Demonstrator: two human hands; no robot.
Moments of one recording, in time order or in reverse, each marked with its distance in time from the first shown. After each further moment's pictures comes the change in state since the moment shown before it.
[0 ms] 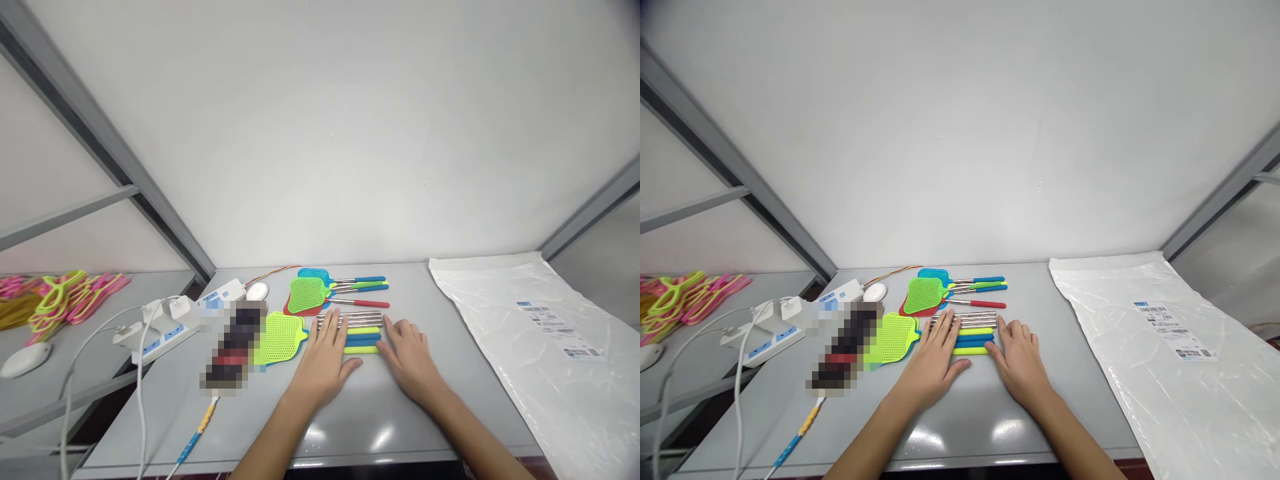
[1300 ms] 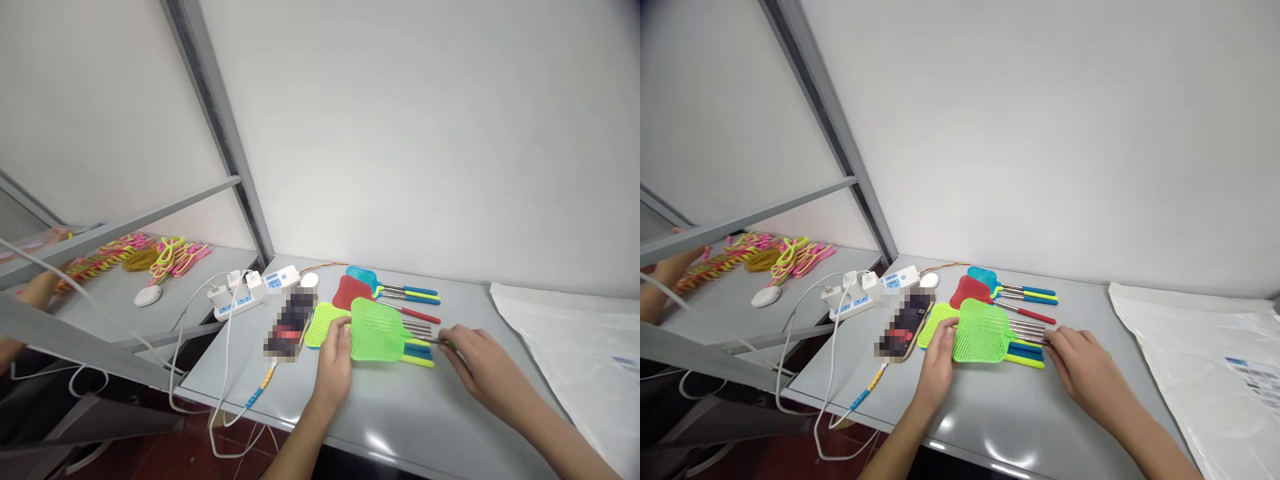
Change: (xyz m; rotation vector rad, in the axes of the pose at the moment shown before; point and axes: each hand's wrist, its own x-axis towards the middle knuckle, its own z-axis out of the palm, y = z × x) left_hand -0.048 -0.005 -0.031 -0.953 0.571 -0.583; right_hand 0.020 -0.003 -0.066 -0.105 0.011 -0.483
